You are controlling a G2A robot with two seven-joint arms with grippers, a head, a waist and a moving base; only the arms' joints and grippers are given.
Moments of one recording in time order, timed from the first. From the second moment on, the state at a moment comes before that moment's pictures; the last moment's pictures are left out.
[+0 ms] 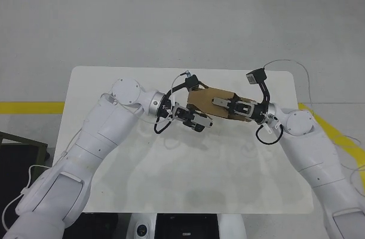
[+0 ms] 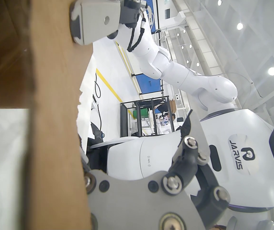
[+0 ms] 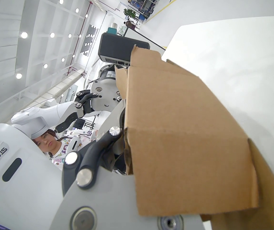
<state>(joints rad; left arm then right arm) 0.52 -1.27 -0.82 -1.11 -0.52 -0.31 -1.45 -0.79 -1.06 1.02 -1.23 0.46 -0.64 0.98</state>
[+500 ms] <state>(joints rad) 0.52 -1.27 -0.85 -1.11 -0.51 -0.31 -1.45 -0.80 -1.06 1.07 -1.22 0.44 -0.63 0.96</state>
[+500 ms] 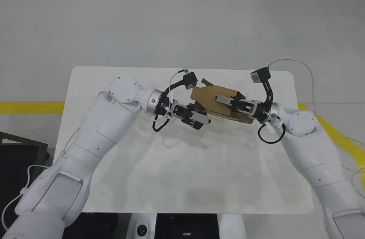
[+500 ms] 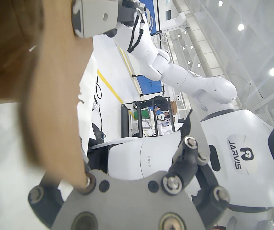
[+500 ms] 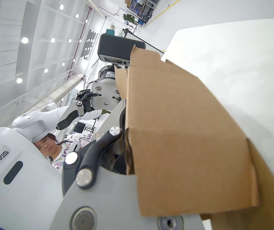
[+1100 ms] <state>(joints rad) 0.58 -1.20 -1.00 -1.11 -0.28 -0.23 -1.31 -0.84 -1.04 1.16 -1.26 0.51 -0.61 1.08</state>
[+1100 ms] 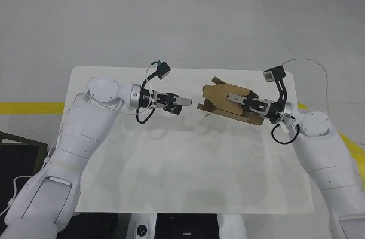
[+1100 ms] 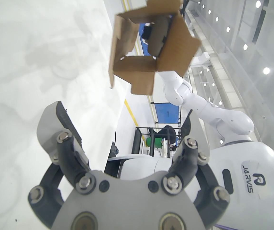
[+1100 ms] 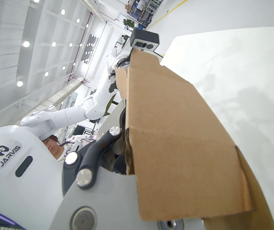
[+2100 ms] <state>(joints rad) 0.61 -1.19 -0.96 -1.15 -0.21 -0.16 -1.25 -0.82 -1.07 1.09 -1.33 0.56 -0.61 1.10</state>
